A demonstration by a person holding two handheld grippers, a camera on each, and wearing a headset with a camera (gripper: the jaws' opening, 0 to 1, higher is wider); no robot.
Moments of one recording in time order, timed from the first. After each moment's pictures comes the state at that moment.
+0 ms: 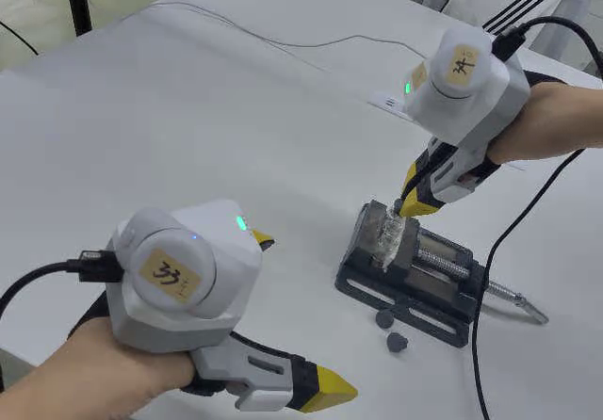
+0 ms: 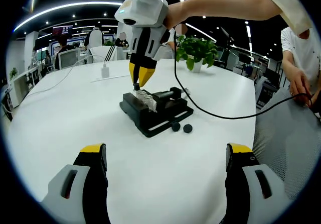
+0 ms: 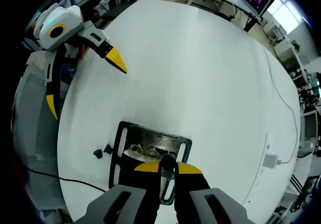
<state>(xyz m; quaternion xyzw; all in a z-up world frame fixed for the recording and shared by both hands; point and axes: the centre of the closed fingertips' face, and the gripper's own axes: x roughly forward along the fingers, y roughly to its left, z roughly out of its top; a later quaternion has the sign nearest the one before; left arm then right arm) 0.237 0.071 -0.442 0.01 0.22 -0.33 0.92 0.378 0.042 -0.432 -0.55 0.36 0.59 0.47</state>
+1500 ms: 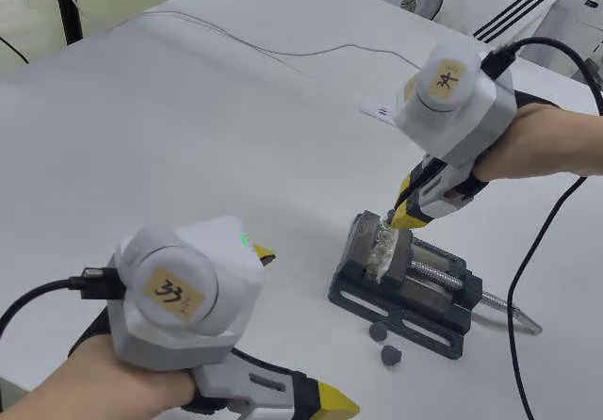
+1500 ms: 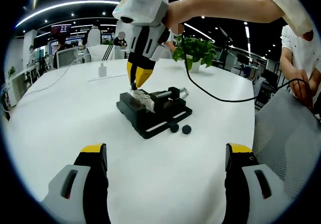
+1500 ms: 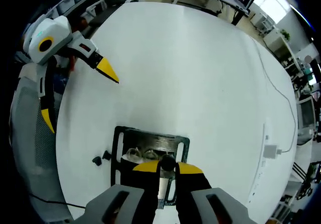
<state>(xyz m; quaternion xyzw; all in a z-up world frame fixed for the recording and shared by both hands) 0.240 0.066 -0.446 0.00 0.23 -0.34 0.91 0.381 0.045 -0.434 -0.53 0.37 0.57 0.50</state>
